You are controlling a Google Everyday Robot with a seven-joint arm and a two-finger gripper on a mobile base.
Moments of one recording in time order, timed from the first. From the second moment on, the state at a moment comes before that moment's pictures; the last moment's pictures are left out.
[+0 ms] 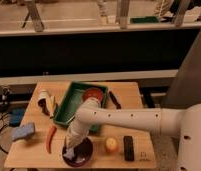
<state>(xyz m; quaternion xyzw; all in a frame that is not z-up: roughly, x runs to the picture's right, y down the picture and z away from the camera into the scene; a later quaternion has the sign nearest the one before) -0.153 0.279 0.721 -0.08 -0.49 -0.65 0.57</state>
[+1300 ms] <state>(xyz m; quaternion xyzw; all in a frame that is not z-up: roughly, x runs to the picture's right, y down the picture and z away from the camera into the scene) -0.089 0.306 0.697 -0.16 -0.43 -0.66 0.59</state>
